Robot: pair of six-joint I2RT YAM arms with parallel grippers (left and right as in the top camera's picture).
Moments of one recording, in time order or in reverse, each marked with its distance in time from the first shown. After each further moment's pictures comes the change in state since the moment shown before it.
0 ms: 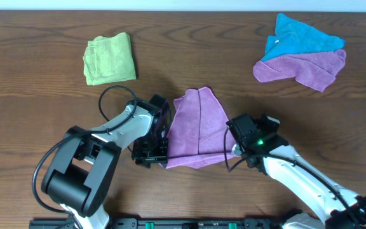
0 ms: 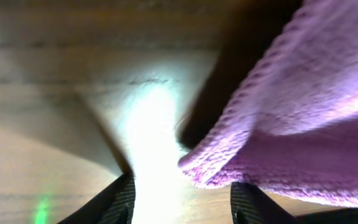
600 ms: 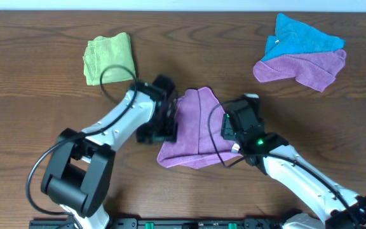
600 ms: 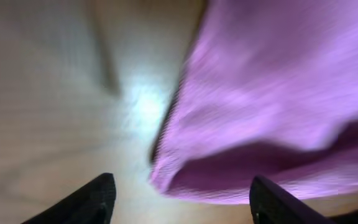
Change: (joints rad) left arm 0.001 -0.010 0.282 -0.063 -0.071 0.011; right arm 0.000 0.000 0.003 0.457 -0.106 -0.439
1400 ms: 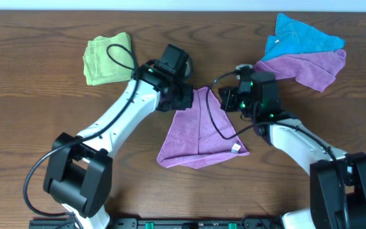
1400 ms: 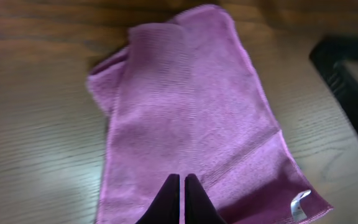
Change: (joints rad) left arm -0.039 0.015 0.159 0.255 0.010 -0.042; right arm -0.256 0.248 0.129 0.381 -0.655 -0.099
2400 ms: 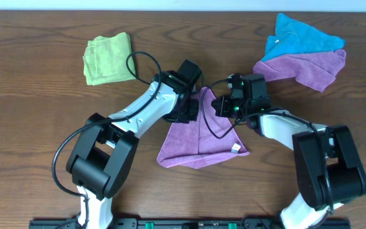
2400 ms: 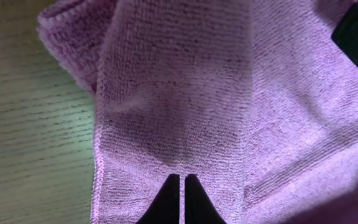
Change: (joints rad) left arm -0.058 0.165 -0.010 -0.026 -0.061 -0.003; right arm 0.000 0.201 0.045 -0.075 -0.083 0.044
